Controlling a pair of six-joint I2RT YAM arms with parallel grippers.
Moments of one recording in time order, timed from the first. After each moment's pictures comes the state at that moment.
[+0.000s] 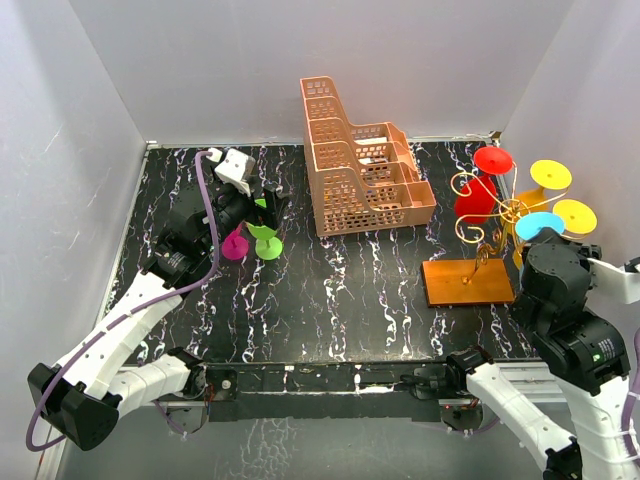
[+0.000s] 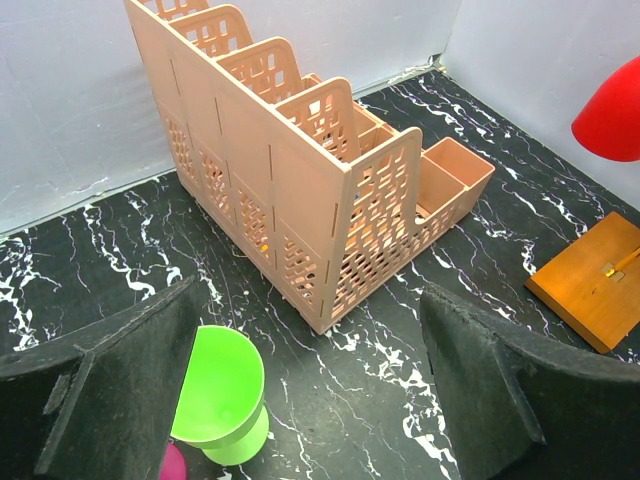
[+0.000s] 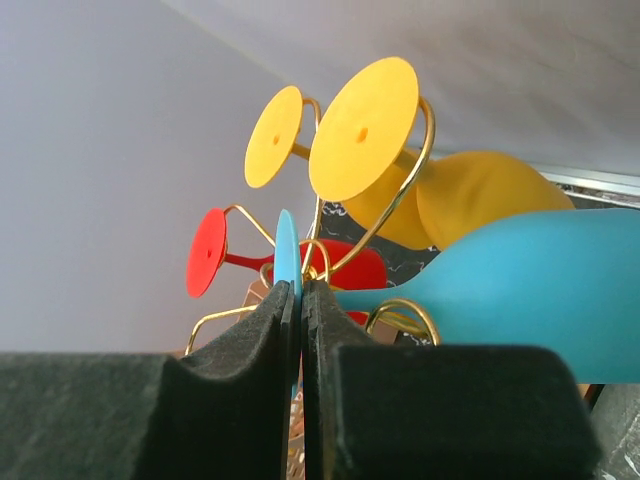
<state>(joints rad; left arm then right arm) -0.54 1.01 0.99 -0.04 0.06 -0.04 0.39 0.57 1.22 -0.99 1.08 1.19</state>
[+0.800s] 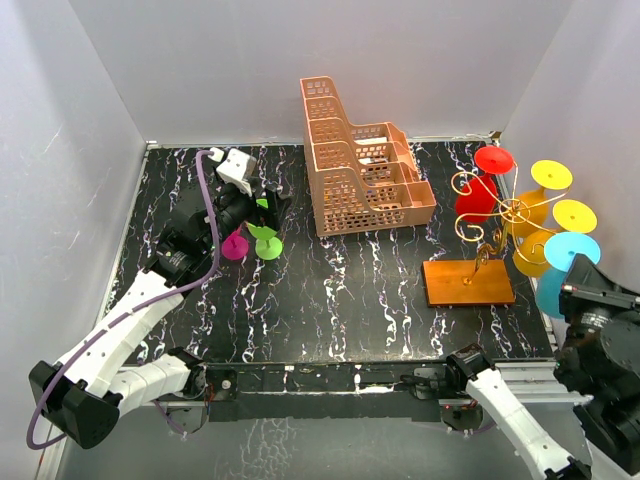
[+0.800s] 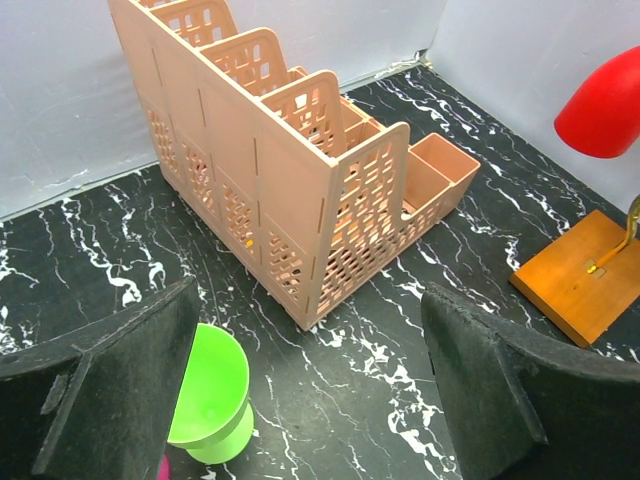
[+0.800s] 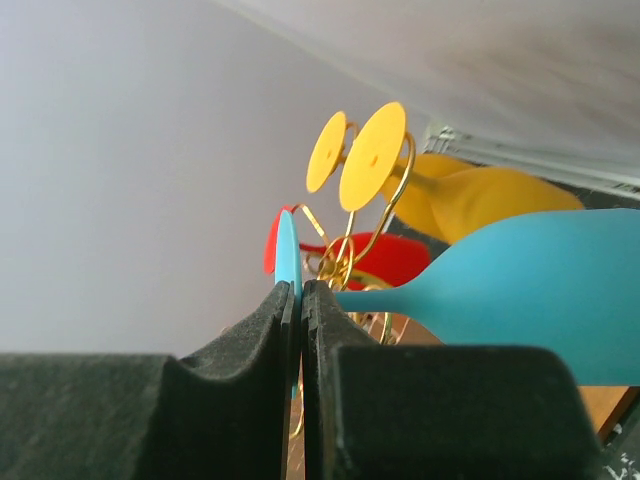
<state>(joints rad) -0.54 1.02 0.99 -0.04 0.07 -0.07 0.40 0.34 1.27 -0.99 1.04 1.09</state>
